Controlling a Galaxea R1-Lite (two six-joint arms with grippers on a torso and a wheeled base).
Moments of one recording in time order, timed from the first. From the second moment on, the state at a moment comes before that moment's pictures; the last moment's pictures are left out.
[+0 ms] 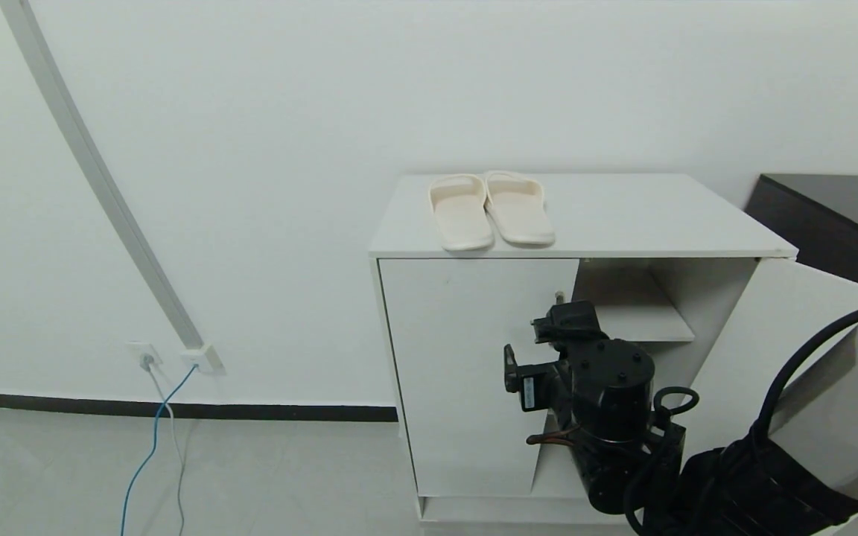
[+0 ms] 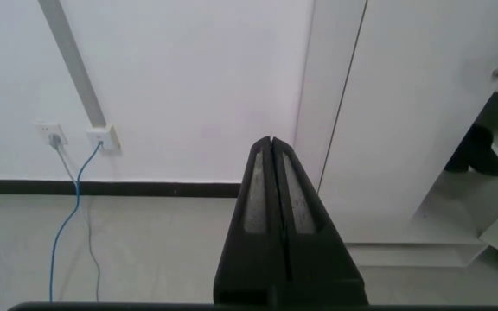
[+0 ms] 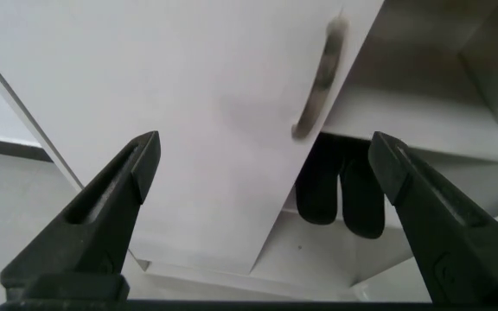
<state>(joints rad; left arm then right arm) 0.00 0.00 0.00 0.00 0.03 -0.01 0.85 2.05 -0.76 -1.18 -0.75 0.01</state>
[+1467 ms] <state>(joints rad) 0.00 0.00 0.00 0.00 0.03 0.00 0.85 2.05 -0.74 -1.18 -0.73 0.01</state>
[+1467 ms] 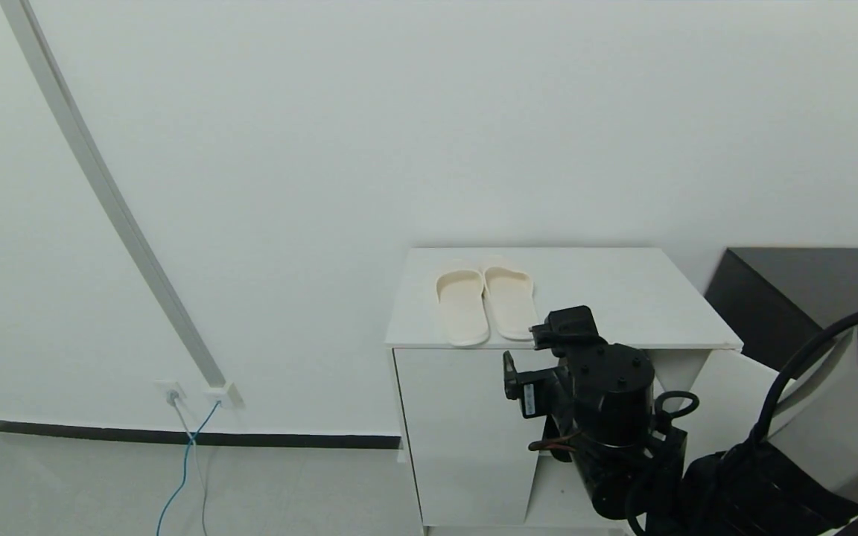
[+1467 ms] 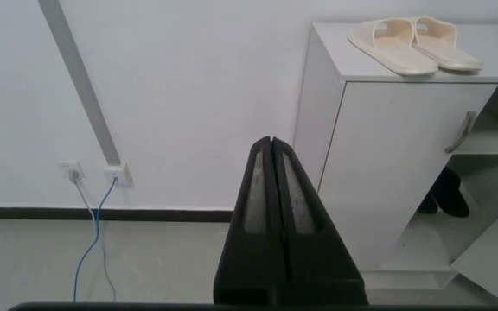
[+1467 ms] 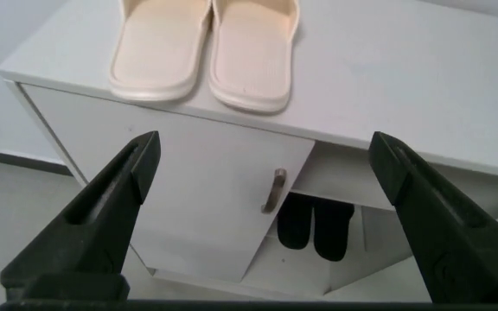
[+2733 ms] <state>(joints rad) 0.00 0.00 0.00 0.00 0.03 0.00 0.82 1.97 -1.04 -0.61 -0.60 0.23</state>
